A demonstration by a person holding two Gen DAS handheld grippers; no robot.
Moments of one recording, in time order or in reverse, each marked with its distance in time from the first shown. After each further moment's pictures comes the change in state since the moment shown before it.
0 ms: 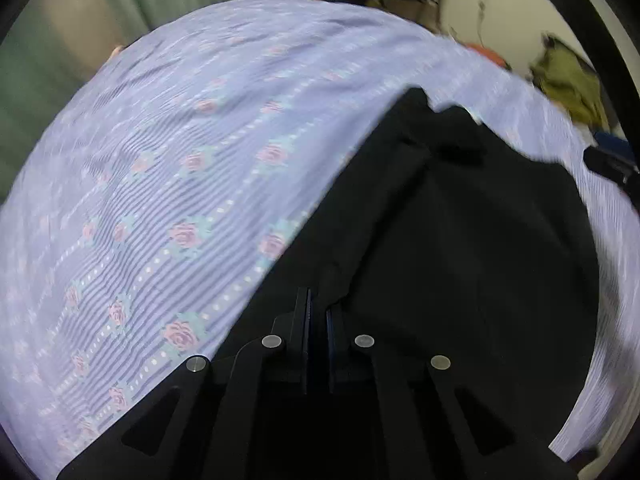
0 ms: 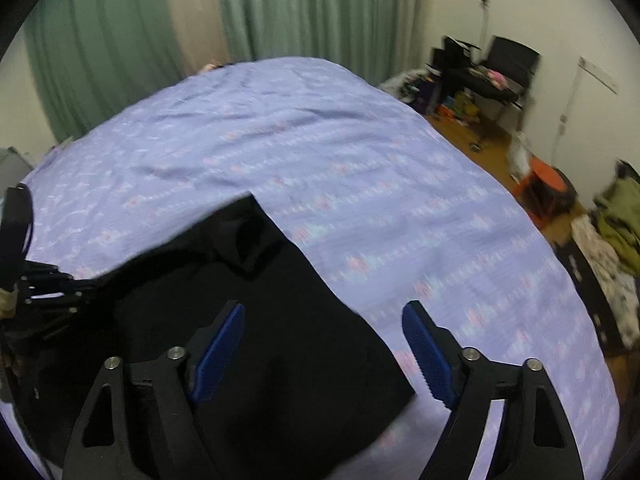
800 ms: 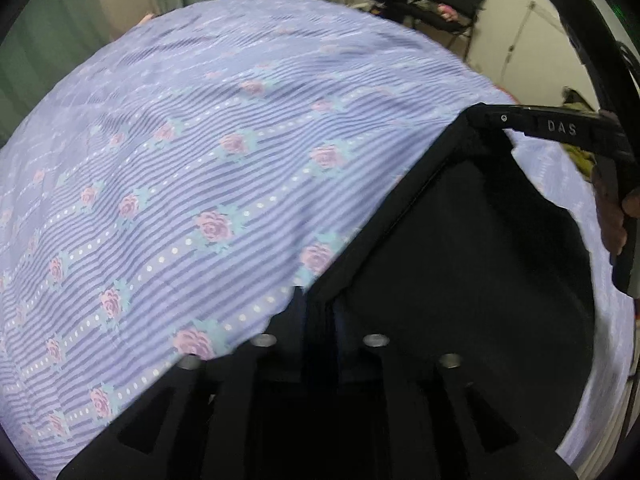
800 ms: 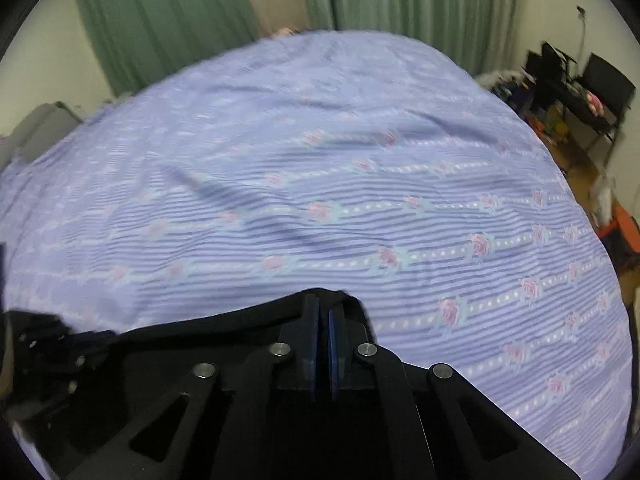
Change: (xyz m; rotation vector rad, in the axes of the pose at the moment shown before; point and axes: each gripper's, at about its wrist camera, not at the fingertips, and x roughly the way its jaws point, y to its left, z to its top) left arm 0.018 0.034 -0.002 -0.152 -0.020 -0.027; right arm 0.127 0.058 0.091 -0.159 0.130 0.167
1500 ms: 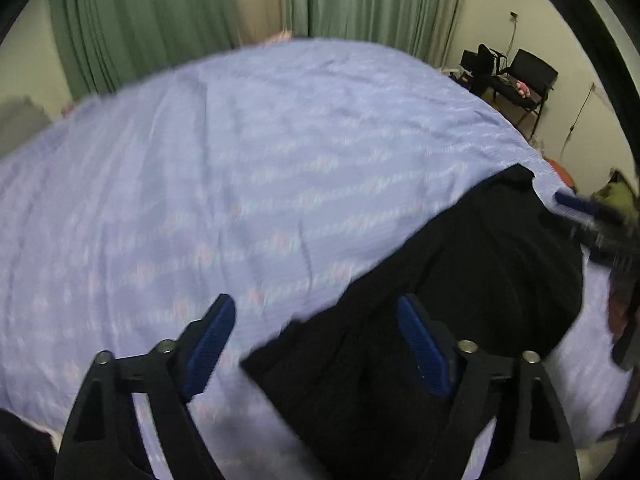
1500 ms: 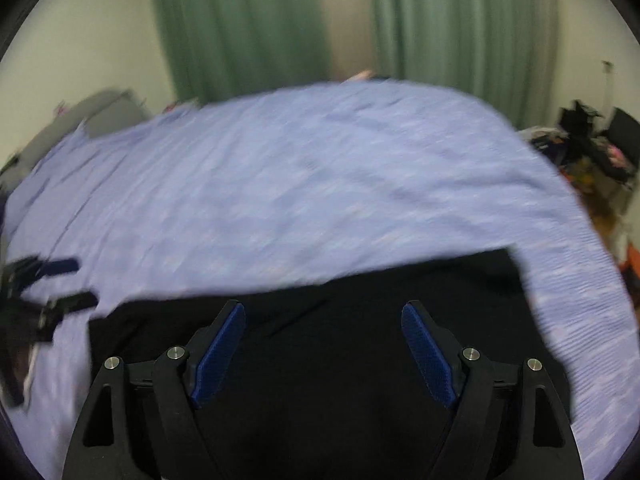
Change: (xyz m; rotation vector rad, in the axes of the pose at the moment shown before) left arm -0.192 0.127 -0.186 -0.287 -0.158 0.132; right arm -0.126 0.194 -0.097 -0.159 -0.140 0.147
